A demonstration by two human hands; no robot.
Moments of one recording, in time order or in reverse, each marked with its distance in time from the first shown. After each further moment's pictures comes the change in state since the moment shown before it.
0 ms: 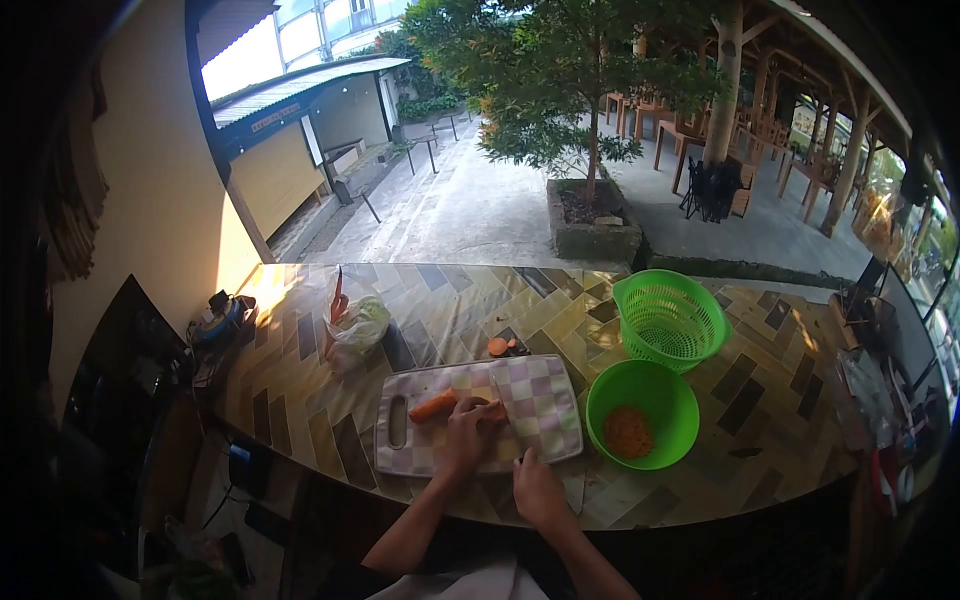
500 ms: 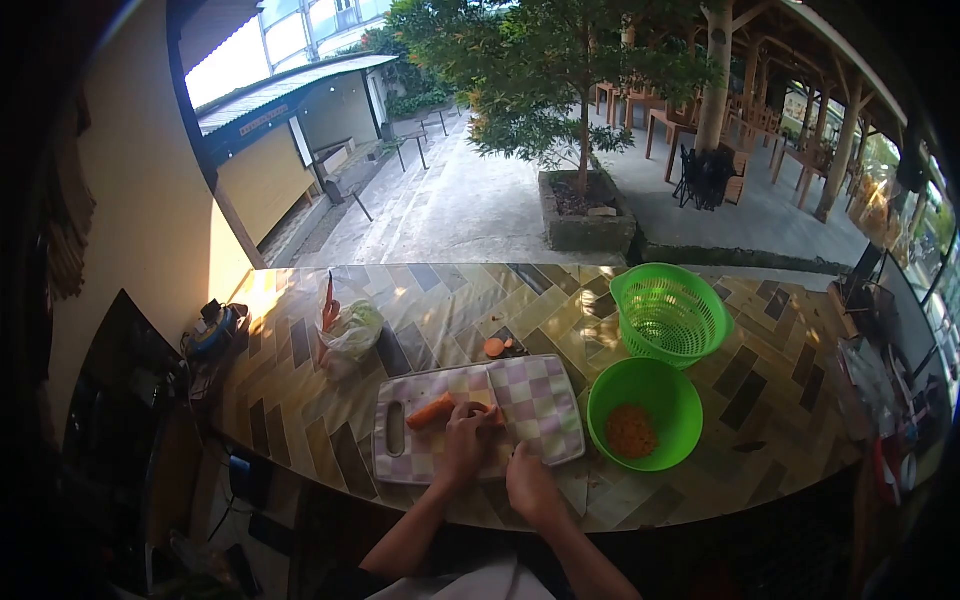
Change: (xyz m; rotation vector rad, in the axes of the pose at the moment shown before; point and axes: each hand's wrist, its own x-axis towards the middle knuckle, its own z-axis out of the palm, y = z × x) left_hand 0.000 -0.002 -0.003 0.018 -0.068 -0.044; right_hand 0.022 -0.014 0.004 -0.017 -0.088 0.075
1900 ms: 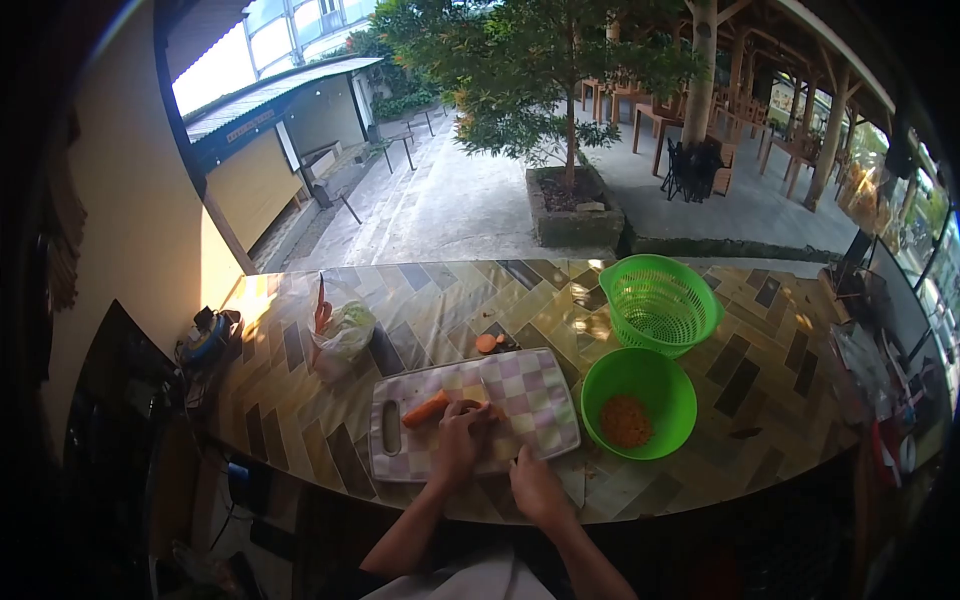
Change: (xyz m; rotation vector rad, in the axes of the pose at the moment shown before) left_hand -0.001 0.009 -0.008 -0.038 0.015 0.032; right_hand -0.015 0.012 0.000 0.030 0.030 -0.011
